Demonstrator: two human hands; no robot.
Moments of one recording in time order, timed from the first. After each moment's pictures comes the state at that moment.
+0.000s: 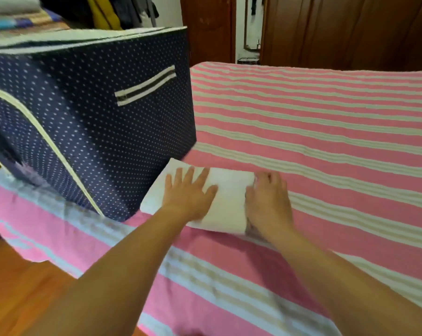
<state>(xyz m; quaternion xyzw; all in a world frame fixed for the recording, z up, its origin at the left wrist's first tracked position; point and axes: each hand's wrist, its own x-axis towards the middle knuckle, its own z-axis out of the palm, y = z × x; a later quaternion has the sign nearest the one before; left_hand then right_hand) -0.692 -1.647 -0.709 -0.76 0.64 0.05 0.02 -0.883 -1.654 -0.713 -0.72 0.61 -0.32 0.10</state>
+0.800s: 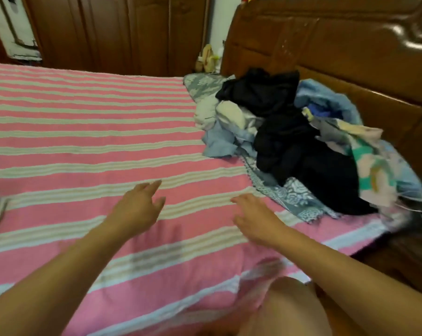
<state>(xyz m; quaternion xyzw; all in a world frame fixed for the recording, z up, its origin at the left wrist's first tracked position) -1.076 -1.534 -0.667 -0.49 0.84 0.20 -0.11 -1.333 -1.379 -0.641 -0.60 0.79 -0.05 0.12</state>
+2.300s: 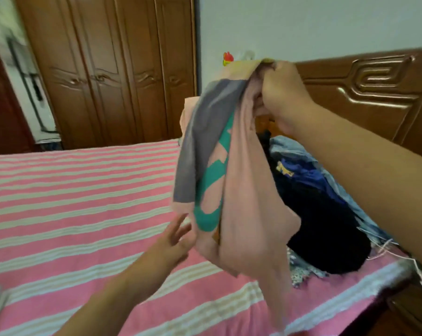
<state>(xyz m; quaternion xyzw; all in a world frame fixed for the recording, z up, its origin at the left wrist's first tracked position) -1.184 -1.437 -0.516 -0.27 0.69 0.63 -0.23 -1.440 -1.414 -0.269 -0.46 0.62 -0.63 0.02</state>
